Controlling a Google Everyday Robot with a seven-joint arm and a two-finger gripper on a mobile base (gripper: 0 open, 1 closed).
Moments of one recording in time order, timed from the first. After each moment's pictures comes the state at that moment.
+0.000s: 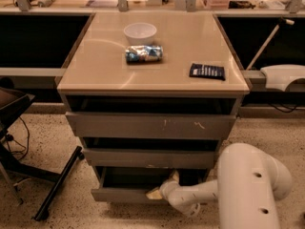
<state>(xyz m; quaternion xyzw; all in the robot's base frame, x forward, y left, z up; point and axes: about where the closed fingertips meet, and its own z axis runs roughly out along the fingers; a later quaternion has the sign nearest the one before) 0.585 -0.056 0.209 -0.31 0.87 0.04 0.38</state>
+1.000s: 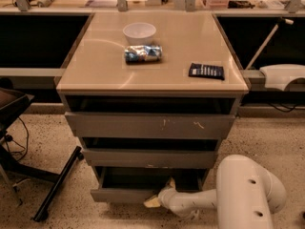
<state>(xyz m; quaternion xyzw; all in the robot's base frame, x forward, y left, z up) 0.566 -0.032 0.150 -0.33 0.87 0.09 0.36</state>
